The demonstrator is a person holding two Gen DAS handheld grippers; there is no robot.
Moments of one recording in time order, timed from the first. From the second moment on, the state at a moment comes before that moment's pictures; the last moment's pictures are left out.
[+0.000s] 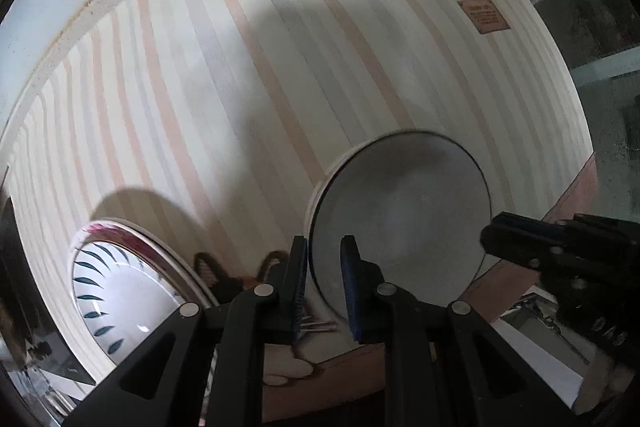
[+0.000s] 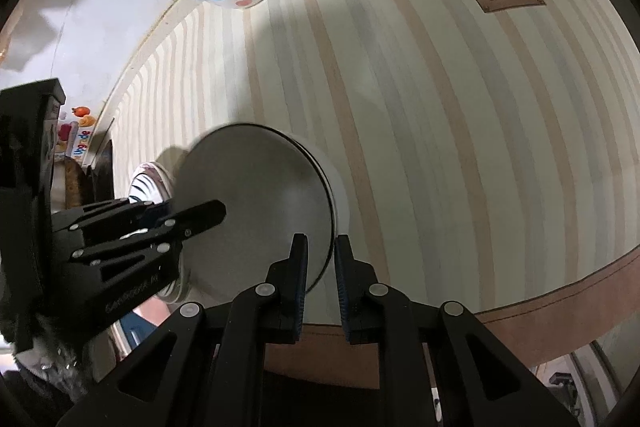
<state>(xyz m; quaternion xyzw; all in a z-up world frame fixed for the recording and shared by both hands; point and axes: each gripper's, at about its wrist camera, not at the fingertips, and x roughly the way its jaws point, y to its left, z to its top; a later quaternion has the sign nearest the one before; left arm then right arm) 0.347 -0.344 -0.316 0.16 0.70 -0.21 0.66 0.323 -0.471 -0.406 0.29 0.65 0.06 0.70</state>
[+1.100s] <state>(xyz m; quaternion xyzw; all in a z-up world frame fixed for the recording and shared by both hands) 0.591 -0.327 -0.357 -0.04 0.67 -0.12 0.73 0.618 -0.473 -0.426 0.24 0.60 0.07 0.76</state>
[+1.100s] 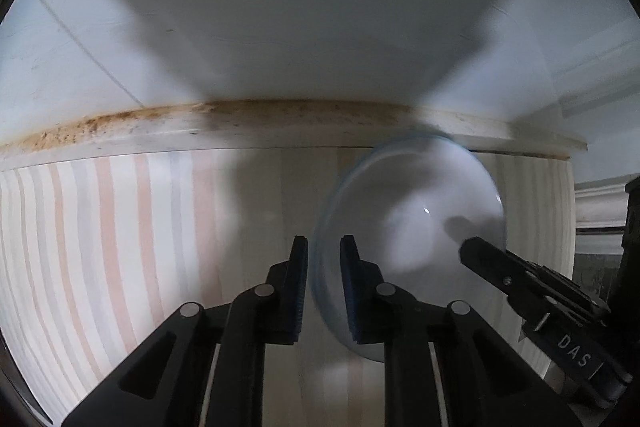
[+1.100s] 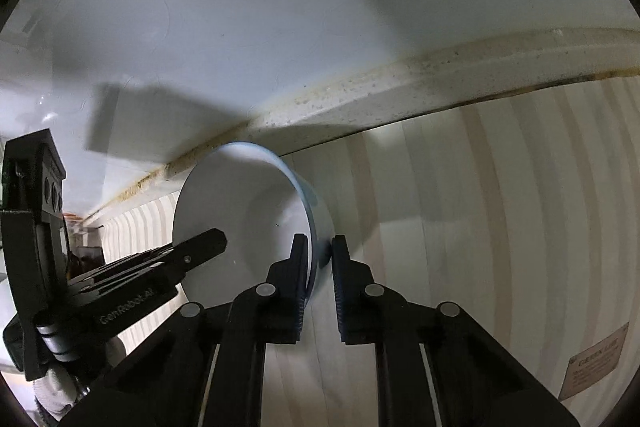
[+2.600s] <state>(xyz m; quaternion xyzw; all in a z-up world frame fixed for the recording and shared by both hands) 0.345 -0.318 -0.259 0.06 0.65 -0.23 0.72 0.301 -0.445 -0.332 0.26 0.58 0.03 0.78</state>
